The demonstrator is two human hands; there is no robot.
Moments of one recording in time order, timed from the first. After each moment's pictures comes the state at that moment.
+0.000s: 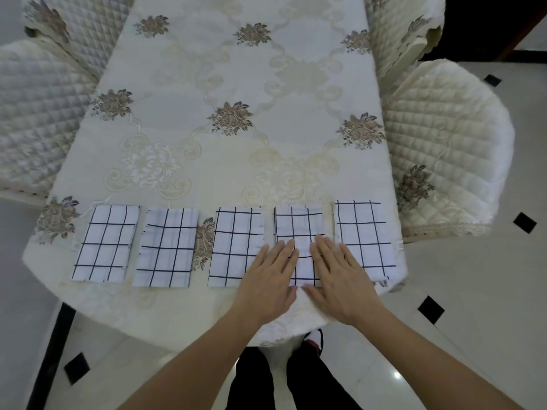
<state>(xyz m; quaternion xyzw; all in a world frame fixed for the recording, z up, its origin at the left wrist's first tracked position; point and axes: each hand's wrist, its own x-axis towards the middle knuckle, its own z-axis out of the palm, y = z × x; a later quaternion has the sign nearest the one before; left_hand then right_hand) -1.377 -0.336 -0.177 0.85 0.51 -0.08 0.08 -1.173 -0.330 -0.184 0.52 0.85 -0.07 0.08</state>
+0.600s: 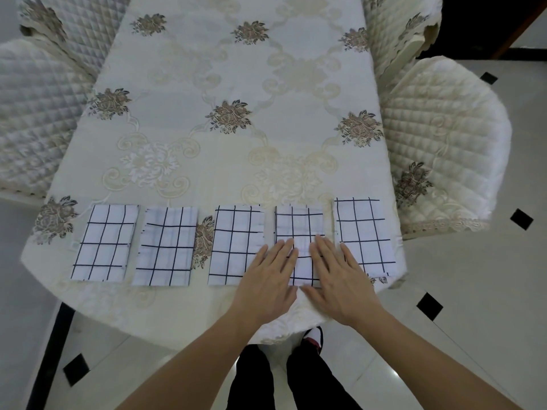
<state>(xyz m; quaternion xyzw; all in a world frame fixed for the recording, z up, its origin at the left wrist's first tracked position) -1.379 -0.340 -0.181 0.85 0.52 -0.05 0.08 -1.176 -0.337 -0.185 0.53 0.84 -0.08 0.08</state>
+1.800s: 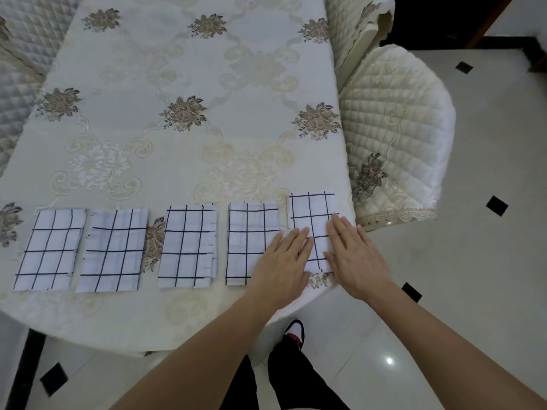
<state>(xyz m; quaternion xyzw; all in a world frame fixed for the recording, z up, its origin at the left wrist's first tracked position) -1.258 -0.314 -0.179 0.87 0.47 -0.10 0.09 -1.054 -0.309 -0.191 0.60 0.80 -0.06 0.05</state>
